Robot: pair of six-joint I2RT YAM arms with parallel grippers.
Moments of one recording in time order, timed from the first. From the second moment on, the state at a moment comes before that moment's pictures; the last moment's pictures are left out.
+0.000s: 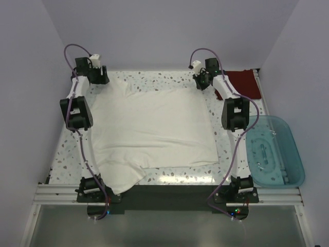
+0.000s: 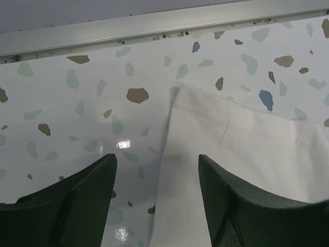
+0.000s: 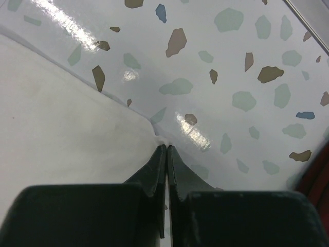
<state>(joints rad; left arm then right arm) 0.21 2.55 2.24 -0.41 0.39 0.16 0.14 2.59 2.33 -0.62 -0.26 -0.52</state>
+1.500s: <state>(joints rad) 0.22 2.19 1.88 -0.17 0.64 0.29 0.14 2.35 2.14 -0.65 -0.29 -0.56</state>
